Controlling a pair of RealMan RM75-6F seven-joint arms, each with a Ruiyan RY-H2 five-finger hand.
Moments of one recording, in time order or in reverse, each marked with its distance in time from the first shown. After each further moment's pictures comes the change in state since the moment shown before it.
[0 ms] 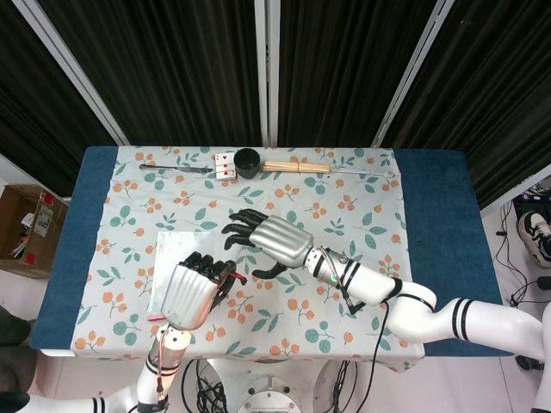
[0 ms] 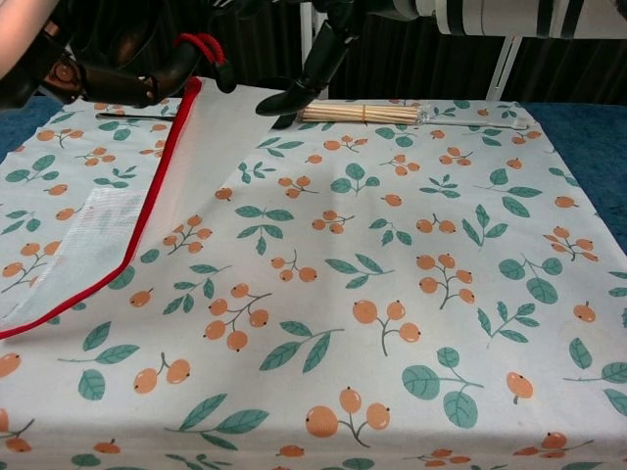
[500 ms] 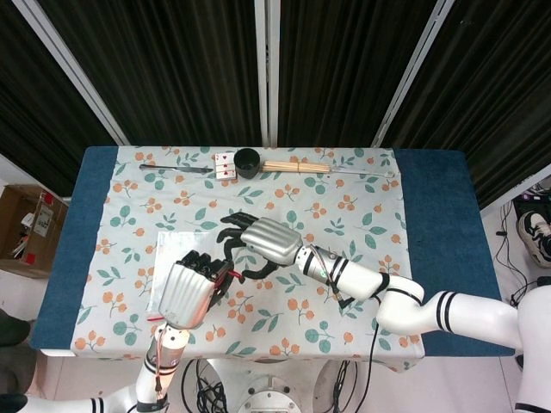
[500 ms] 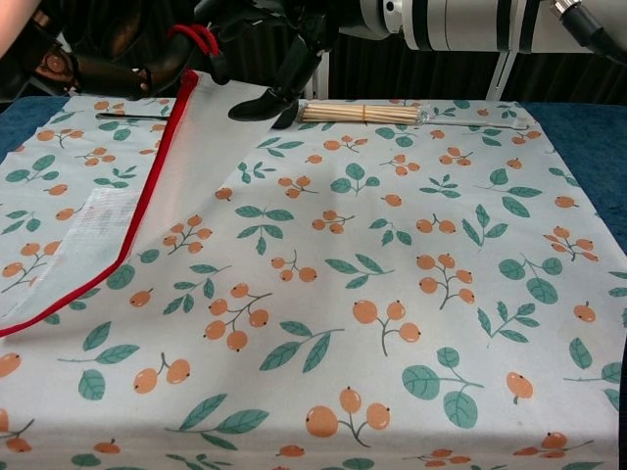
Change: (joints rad) left arm 0.014 0.001 -0.018 -0.004 0.012 -0.005 -0.017; right arm 0.066 -0.051 -0.039 0.084 -0.012 0.009 0.149
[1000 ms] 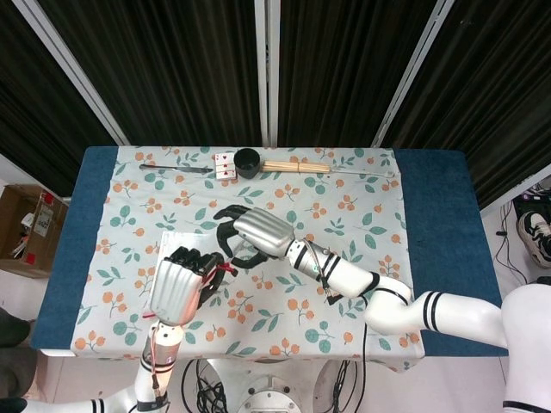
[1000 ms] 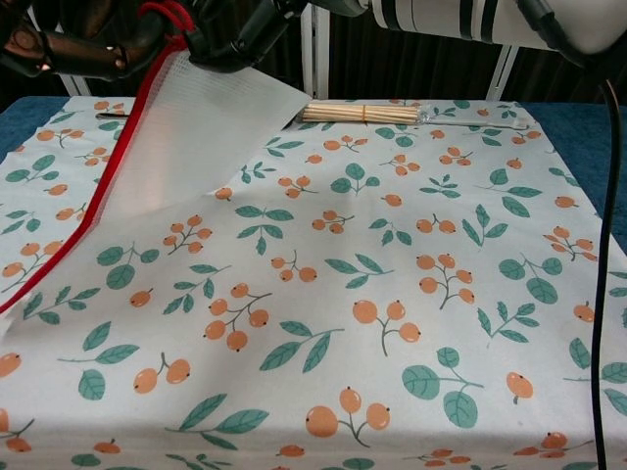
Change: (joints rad) left arm 0.027 -0.012 -0.032 0.002 -0.020 0.039 -0.049; right arm 0.011 -0.063 0.040 0.028 0.096 0.070 -0.009
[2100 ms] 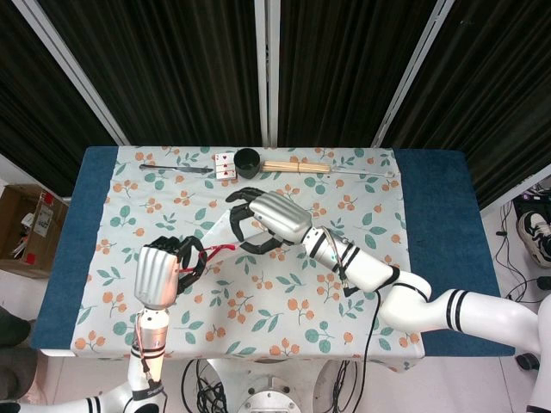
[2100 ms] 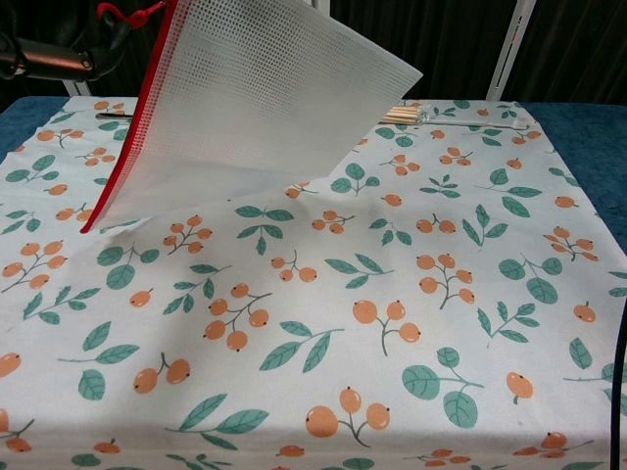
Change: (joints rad) left arm 0.028 0.014 -0.054 0.031 -0.149 -0.019 -0.176; right arm -0.026 0.126 0.024 -0.079 0.034 0.020 0.060
